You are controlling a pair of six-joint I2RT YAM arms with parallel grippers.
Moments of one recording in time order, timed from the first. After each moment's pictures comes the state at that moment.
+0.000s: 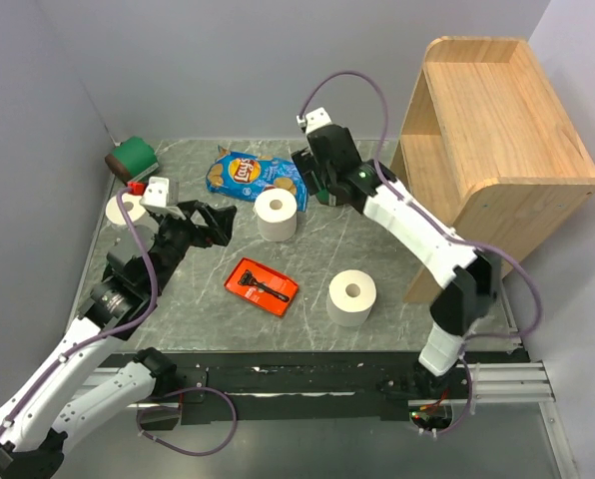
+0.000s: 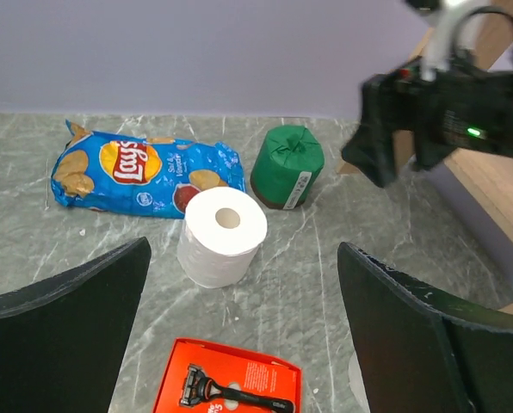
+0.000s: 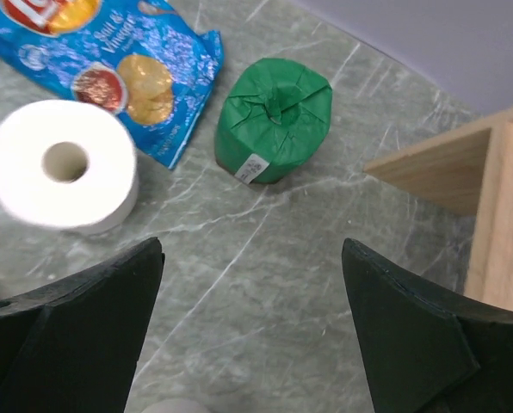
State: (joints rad) left arm -0.60 0.72 0.88 -0.14 -0.24 -0.30; right arm 0.67 1.68 1.72 -0.62 0.49 -0.07
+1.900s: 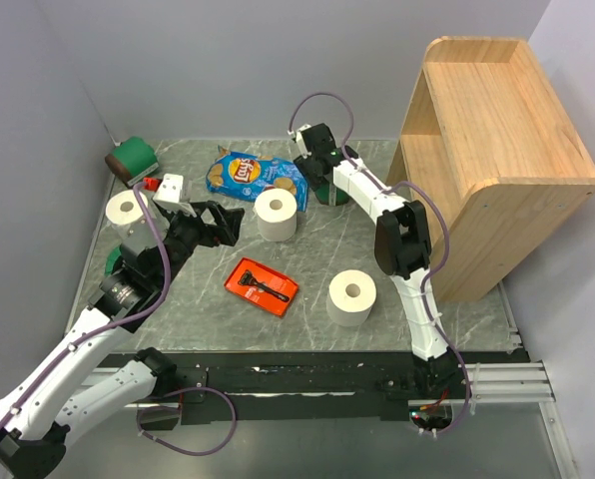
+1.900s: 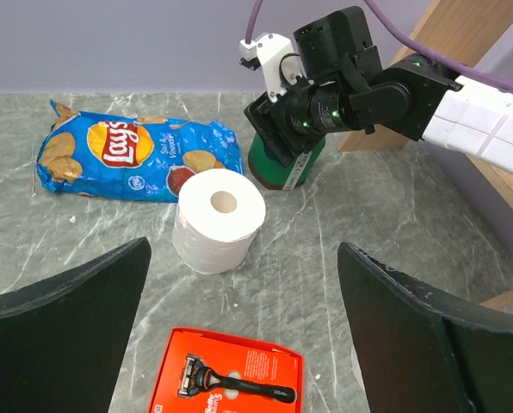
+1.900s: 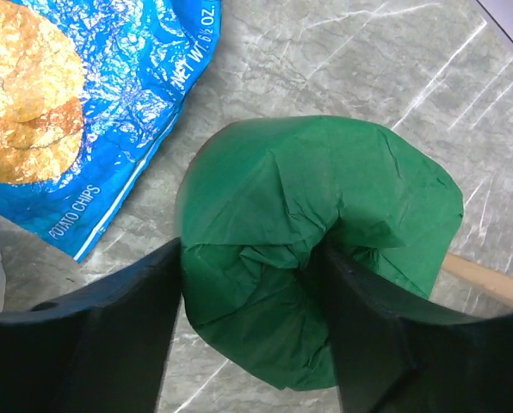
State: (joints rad) left arm -0.60 0.78 0.88 -0.14 -0.21 -0.31; right arm 0.47 2.38 2.19 -0.65 0.28 -0.27
